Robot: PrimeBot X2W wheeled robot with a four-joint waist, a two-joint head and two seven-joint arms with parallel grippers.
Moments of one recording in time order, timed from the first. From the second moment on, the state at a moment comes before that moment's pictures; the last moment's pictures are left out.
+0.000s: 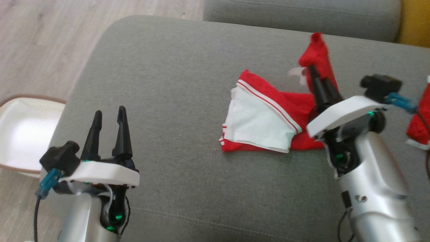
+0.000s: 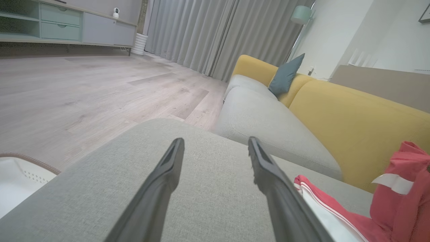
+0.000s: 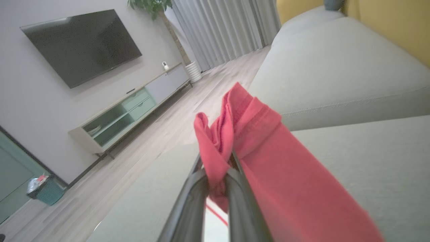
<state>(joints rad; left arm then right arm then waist) -0.17 0.03 -0.09 0.24 -0.39 -0.06 -0.26 -0.48 -0.06 0.13 0.44 0.52 0.13 0.08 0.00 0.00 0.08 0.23</state>
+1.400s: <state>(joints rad) -0.17 0.04 -0.11 0.21 -0.43 -0.04 -0.26 -0.75 -0.07 0.46 0.95 0.48 0.13 -0.25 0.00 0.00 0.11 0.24</state>
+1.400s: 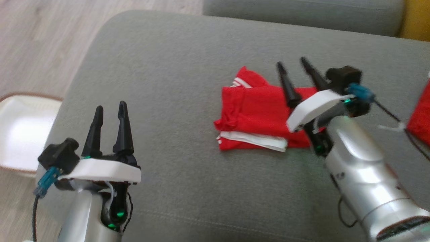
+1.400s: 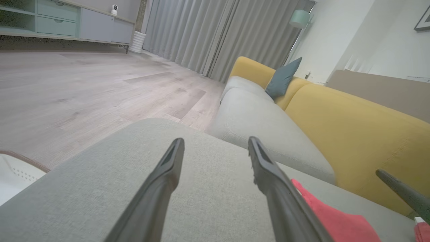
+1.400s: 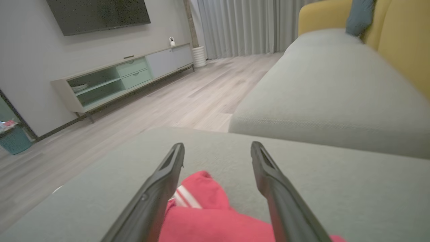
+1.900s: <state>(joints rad) -0.12 0.04 -0.12 0.13 -0.41 -0.04 -0.26 -0.30 -0.10 0.05 0.40 0.09 0.13 -0.25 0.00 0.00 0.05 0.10</state>
